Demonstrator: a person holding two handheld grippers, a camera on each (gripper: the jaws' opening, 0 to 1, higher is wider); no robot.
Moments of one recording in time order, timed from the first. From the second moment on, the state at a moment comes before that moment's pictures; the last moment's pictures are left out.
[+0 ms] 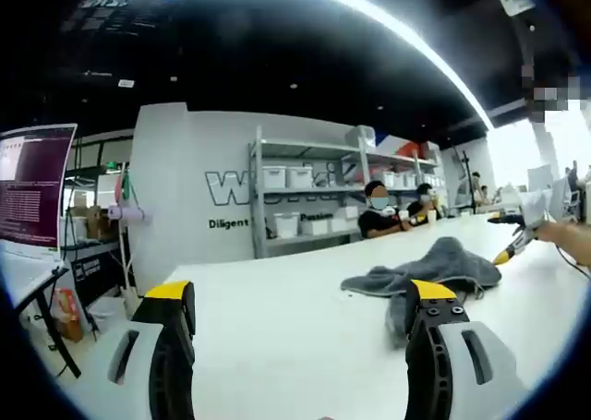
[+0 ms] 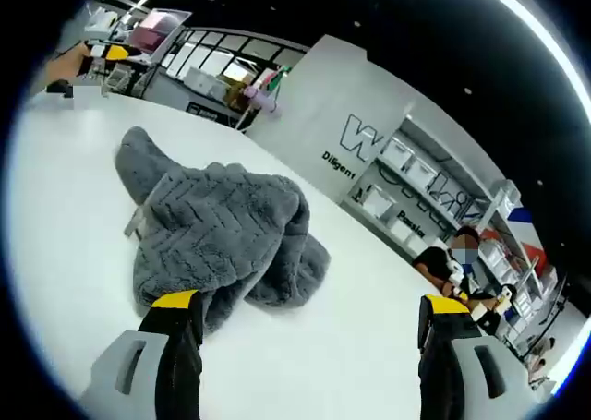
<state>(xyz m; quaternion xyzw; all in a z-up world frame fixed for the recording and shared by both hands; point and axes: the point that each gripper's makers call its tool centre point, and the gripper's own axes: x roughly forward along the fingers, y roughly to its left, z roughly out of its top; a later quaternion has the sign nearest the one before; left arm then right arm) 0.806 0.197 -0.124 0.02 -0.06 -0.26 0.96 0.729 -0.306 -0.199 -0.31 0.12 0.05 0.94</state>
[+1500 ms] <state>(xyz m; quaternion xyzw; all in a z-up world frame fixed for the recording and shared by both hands) 0.810 0.197 -0.140 0.02 -0.03 -0.27 0.96 0.727 -0.301 -0.212 -0.32 0.14 0.07 0.93</state>
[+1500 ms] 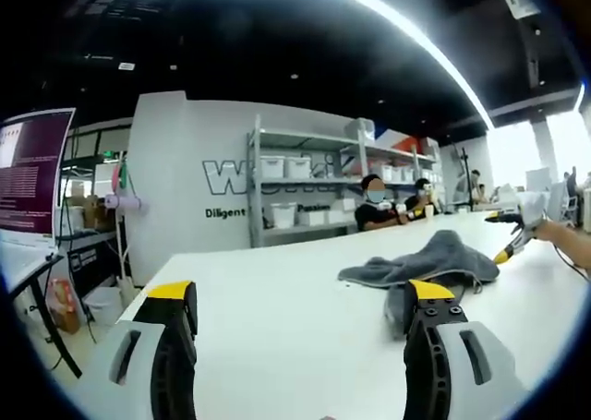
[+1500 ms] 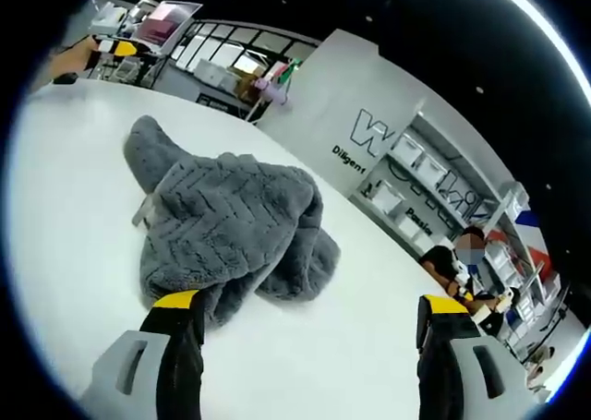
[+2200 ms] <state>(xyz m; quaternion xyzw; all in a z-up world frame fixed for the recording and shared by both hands) 0.812 0.197 -0.139 0.02 -0.03 -0.27 0.96 0.725 -0.291 -0.214 -0.30 0.15 0.10 0.94</state>
